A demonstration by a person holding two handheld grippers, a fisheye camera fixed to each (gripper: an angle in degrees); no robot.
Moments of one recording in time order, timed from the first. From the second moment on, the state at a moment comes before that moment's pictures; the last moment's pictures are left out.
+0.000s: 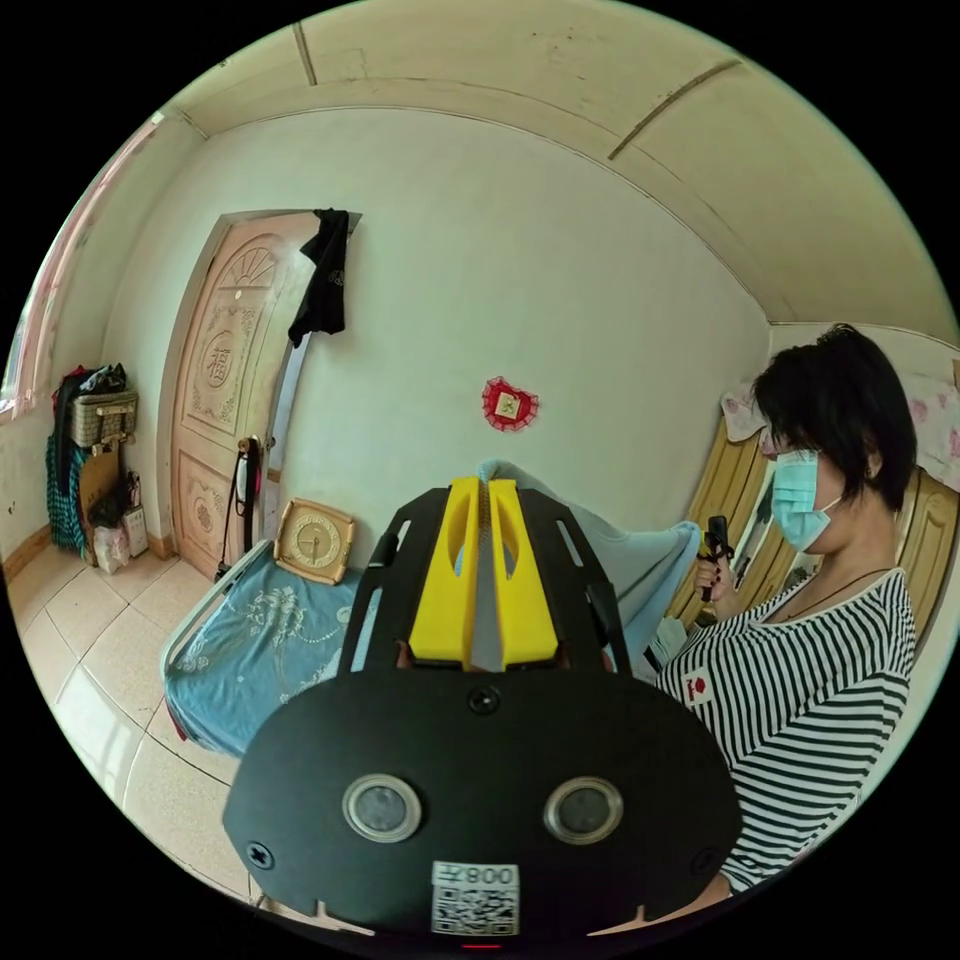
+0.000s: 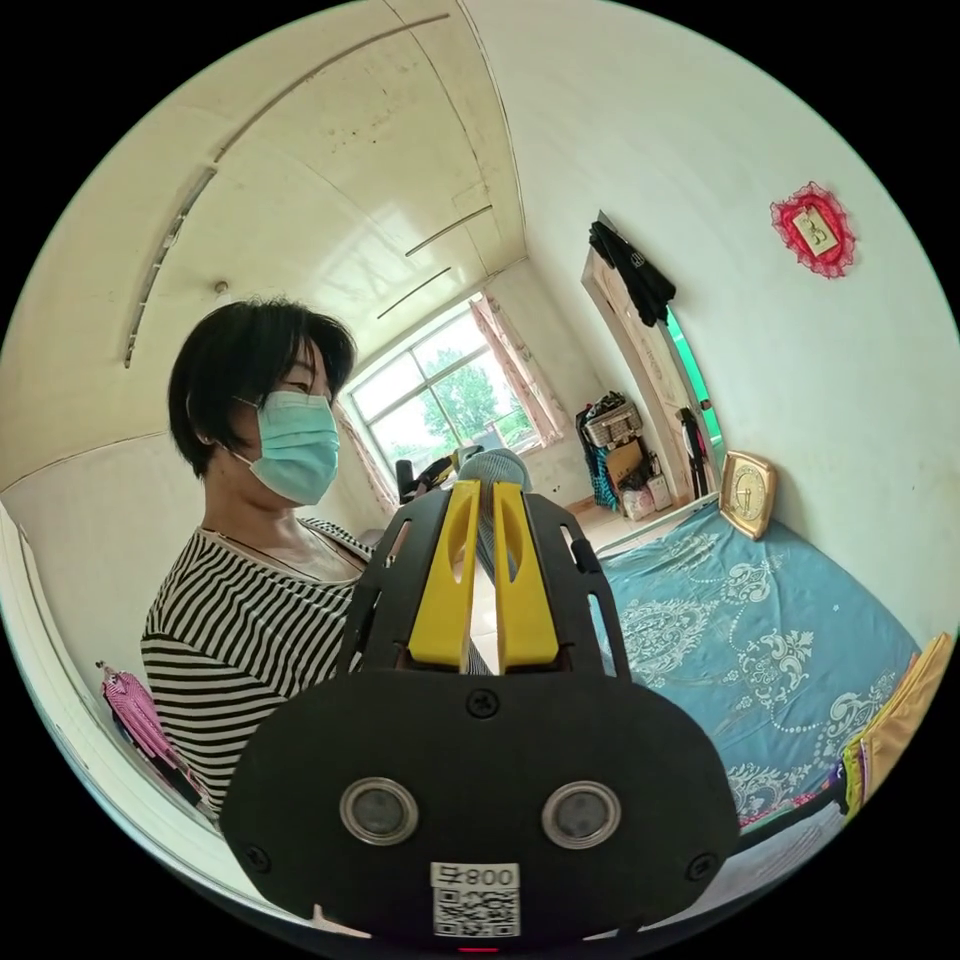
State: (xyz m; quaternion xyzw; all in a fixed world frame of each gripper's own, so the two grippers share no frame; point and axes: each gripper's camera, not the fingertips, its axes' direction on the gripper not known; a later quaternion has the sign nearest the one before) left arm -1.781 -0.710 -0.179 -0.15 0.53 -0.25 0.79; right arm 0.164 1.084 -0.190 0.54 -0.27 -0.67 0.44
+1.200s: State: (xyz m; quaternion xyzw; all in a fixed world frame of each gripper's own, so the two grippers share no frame) left arm -0.986 -0.066 0.460 -0.68 0.50 -0.20 0.50; right arm -0.059 0.202 -0.144 0.42 -0.25 -0.12 0.86
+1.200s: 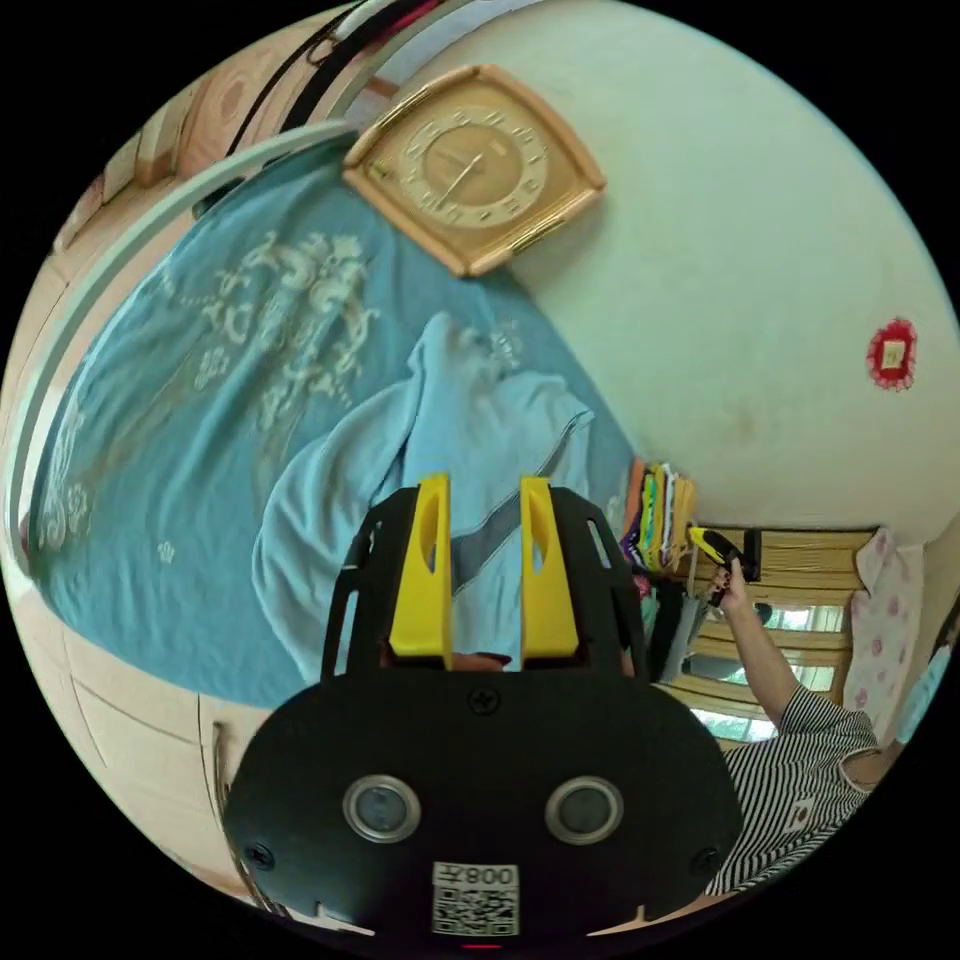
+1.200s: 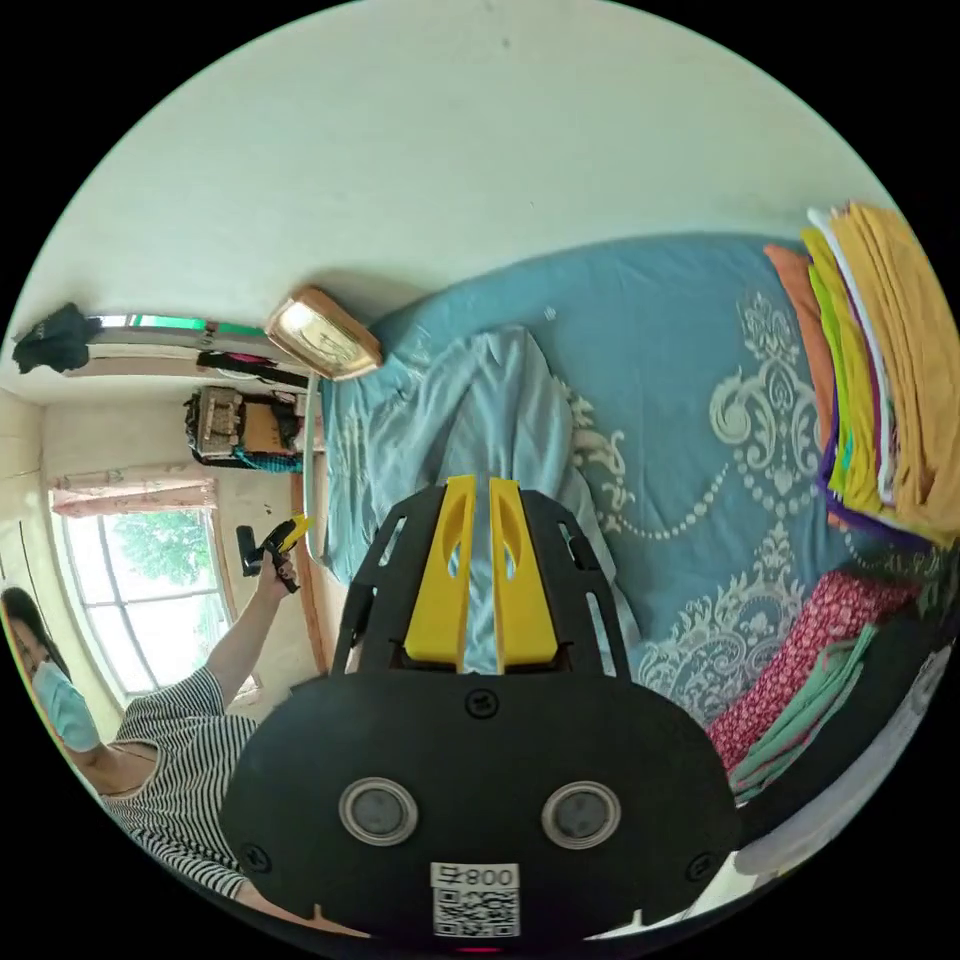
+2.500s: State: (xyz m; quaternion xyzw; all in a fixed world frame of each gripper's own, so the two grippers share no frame) left arm -0.720 0.001 0.512 -0.73 0.17 -0.15 0.64; right arm 0.015 -0.013 -0.095 0.42 0.11 0.09 0.90
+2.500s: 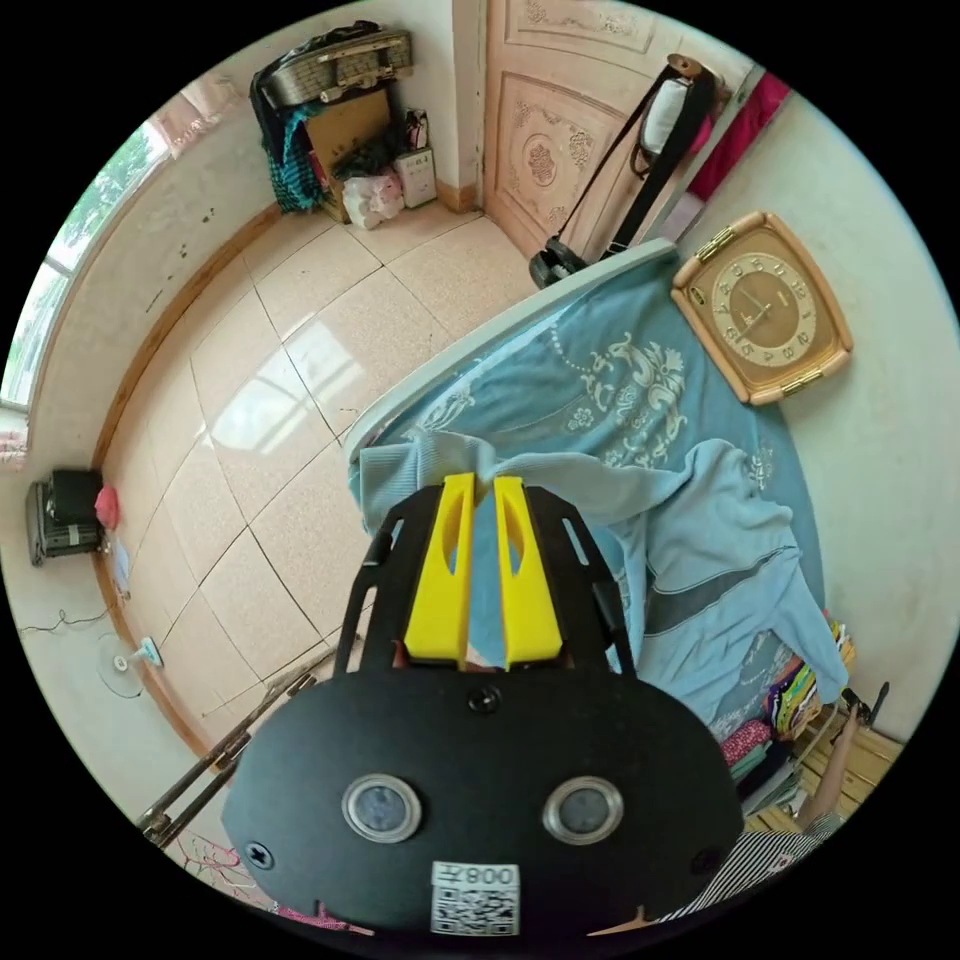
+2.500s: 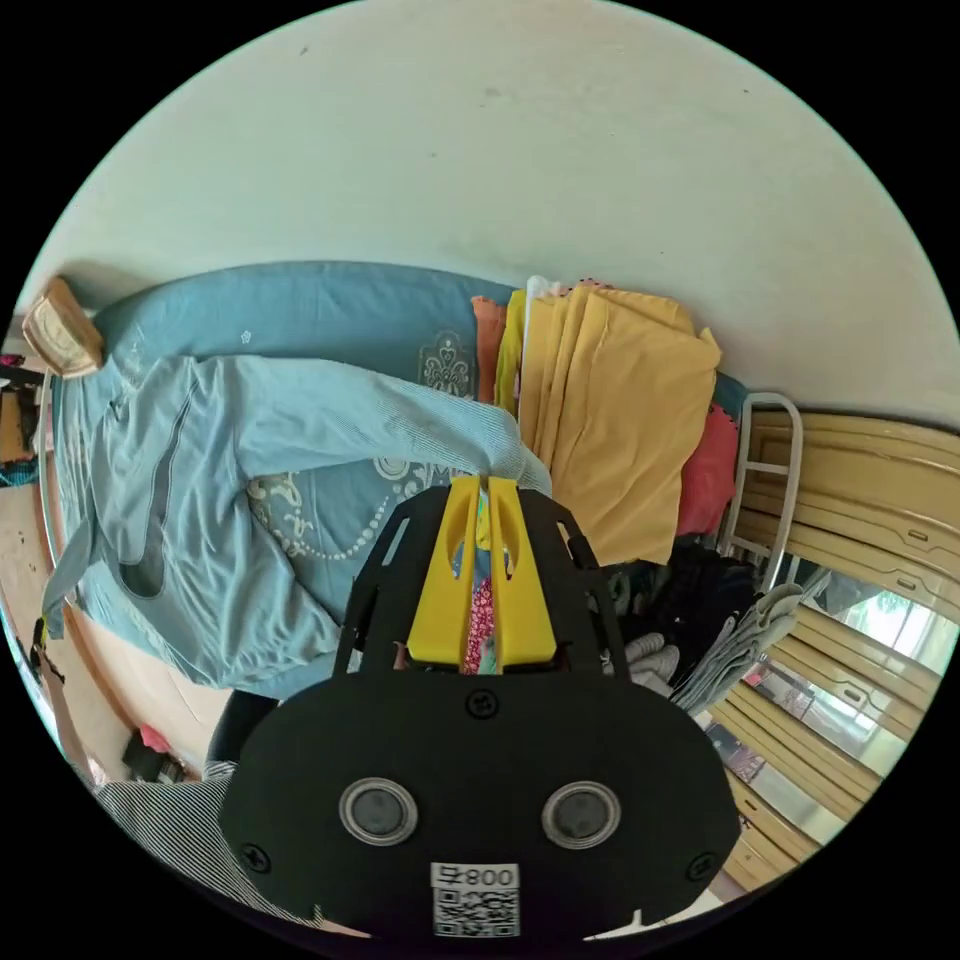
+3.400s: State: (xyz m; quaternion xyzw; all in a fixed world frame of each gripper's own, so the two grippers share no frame) left arm -0.377 0.182 0.268 -0.85 0.41 -0.01 0.32; right arm -0.018 -0.178 0.281 0.21 -0.05 -0.10 0.97
